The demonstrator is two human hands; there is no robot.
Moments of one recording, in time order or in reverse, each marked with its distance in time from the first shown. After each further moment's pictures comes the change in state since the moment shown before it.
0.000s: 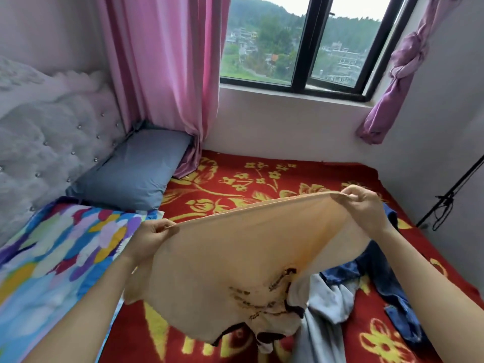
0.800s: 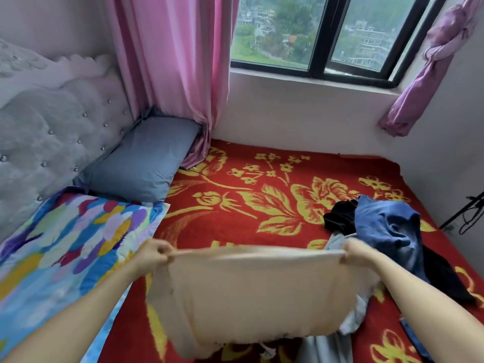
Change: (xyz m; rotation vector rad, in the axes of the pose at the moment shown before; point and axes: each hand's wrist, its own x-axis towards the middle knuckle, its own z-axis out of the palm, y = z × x) left_hand 0.019 -0.052 0.016 0.296 -0.193 -0.291; right_hand 0.023 0.118 0.038 -0.961 -0.835 0.362
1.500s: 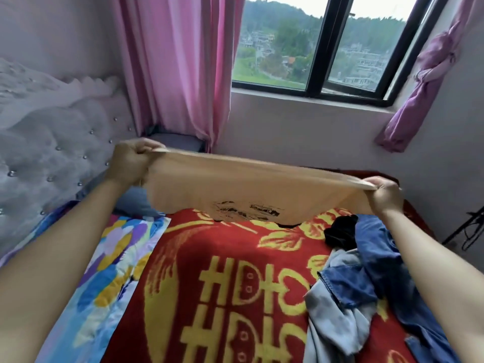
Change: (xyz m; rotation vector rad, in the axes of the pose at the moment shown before) left_hand 0.020 0.148 -0.133 -0.355 0.623 0.433; right_hand -0.007 0.004 -0.121 0.676 0.975 -0.015
